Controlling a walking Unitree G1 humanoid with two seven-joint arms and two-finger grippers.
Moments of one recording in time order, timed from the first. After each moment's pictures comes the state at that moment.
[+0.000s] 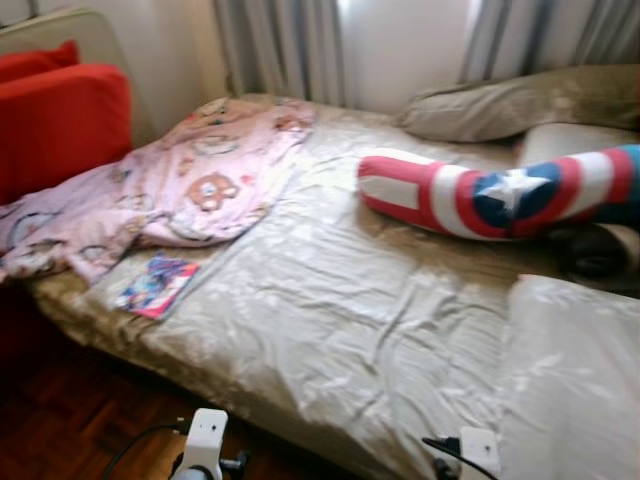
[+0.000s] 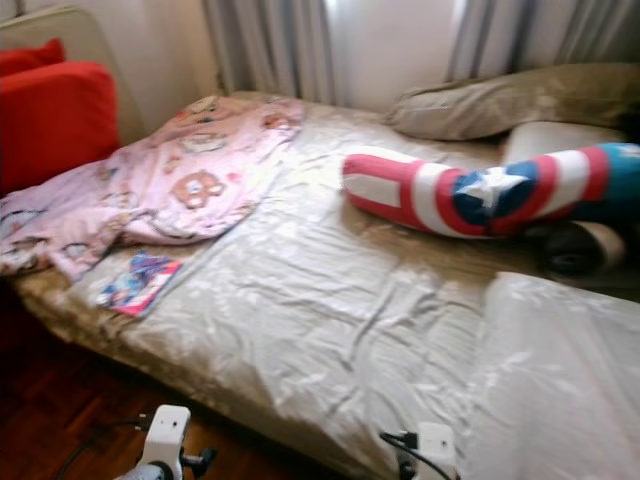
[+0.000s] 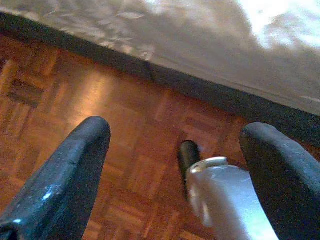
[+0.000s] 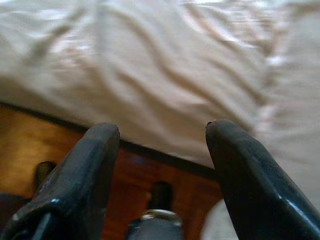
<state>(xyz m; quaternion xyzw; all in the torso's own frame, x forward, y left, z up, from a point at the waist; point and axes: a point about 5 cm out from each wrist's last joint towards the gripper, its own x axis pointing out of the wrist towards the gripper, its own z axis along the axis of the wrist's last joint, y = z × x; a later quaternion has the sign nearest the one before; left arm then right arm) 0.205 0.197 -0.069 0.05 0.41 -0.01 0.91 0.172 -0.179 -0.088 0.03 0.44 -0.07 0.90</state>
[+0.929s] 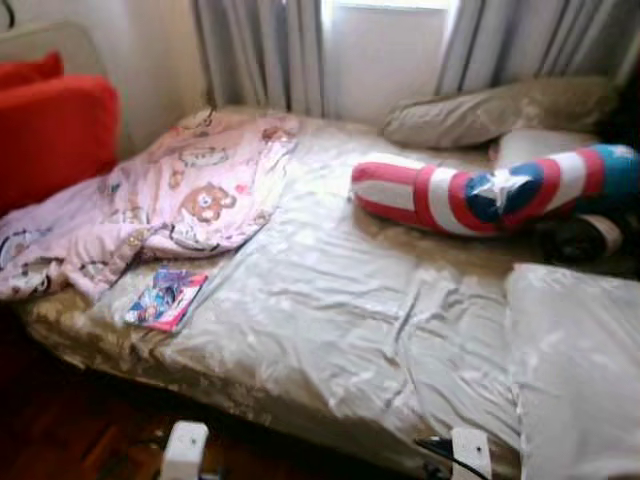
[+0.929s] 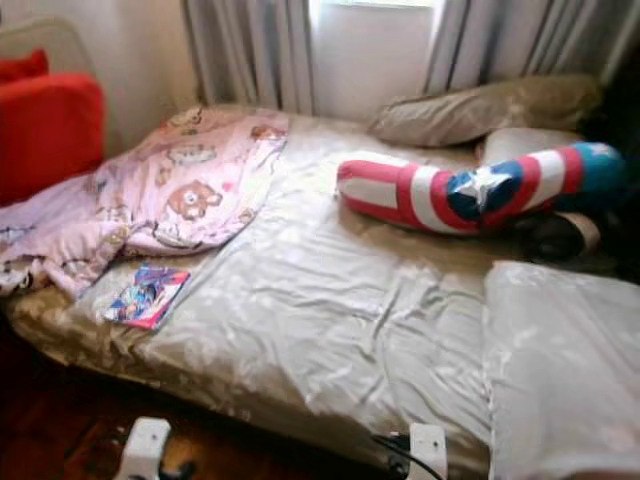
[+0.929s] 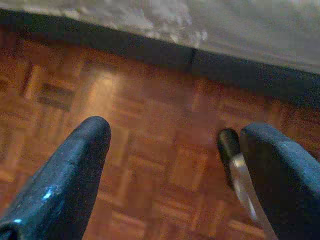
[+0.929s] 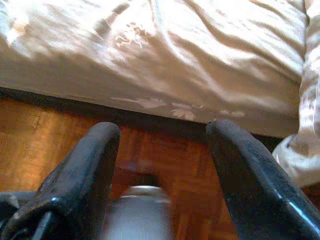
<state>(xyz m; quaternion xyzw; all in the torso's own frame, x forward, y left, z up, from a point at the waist) 0.193 0.224 -0.070 0.06 0.42 0.00 0.91 0.172 -0.178 -0.089 0.03 0.44 -0.07 0.89</state>
